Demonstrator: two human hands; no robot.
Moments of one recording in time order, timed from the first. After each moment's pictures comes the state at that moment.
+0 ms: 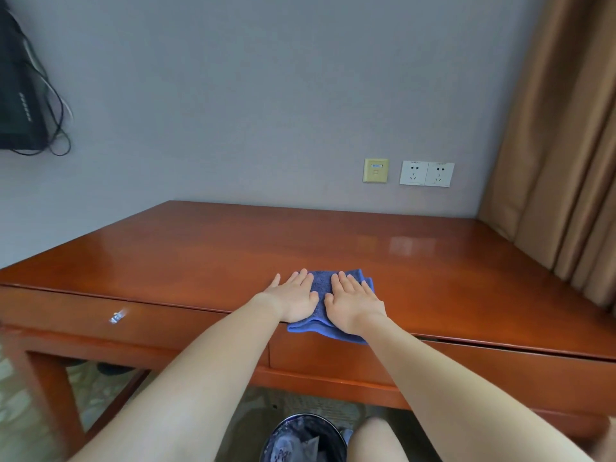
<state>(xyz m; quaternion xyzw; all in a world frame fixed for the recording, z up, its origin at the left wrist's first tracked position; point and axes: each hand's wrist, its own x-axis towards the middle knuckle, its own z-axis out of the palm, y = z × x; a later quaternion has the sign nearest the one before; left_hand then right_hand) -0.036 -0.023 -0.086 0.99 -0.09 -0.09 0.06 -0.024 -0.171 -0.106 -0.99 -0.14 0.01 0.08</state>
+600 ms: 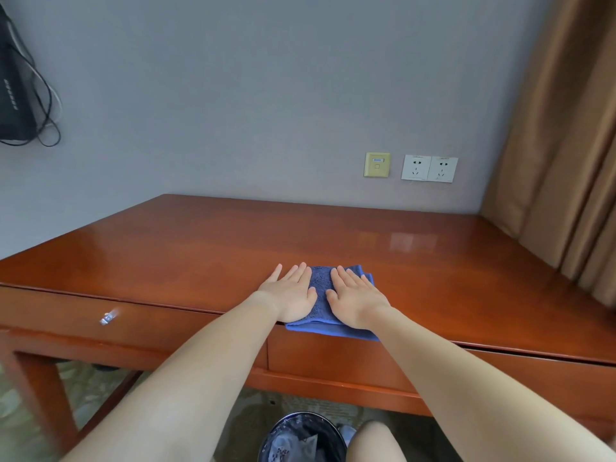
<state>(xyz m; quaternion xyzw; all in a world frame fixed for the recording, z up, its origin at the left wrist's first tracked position) -0.022 -0.015 -0.092 0.99 -0.11 -0.06 0.01 -0.007 -0.176 -0.102 -0.98 -0.17 0.03 0.07</state>
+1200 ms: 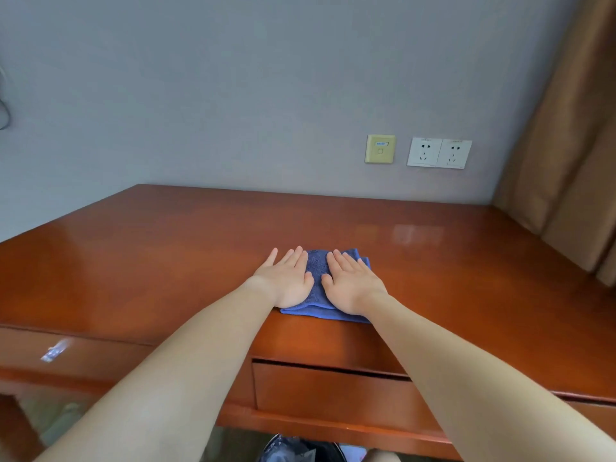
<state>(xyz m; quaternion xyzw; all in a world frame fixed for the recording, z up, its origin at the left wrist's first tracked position) 0.073 -0.005 -0.095 0.99 -0.12 -0.05 0.00 0.080 -0.164 -0.103 -0.98 -0.16 0.02 0.07</state>
